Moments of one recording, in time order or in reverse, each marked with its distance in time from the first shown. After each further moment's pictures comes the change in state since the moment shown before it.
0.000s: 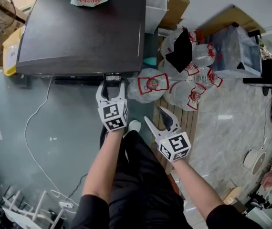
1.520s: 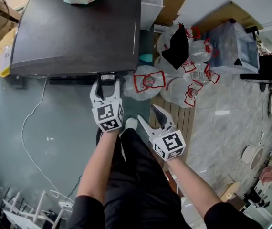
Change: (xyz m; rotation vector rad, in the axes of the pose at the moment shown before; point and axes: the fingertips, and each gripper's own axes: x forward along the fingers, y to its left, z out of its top) left arm -0.002 0.002 0.007 0.009 -0.033 -0.016; right arm 0.012 0.009 -0.002 -0.006 0.021 0.008
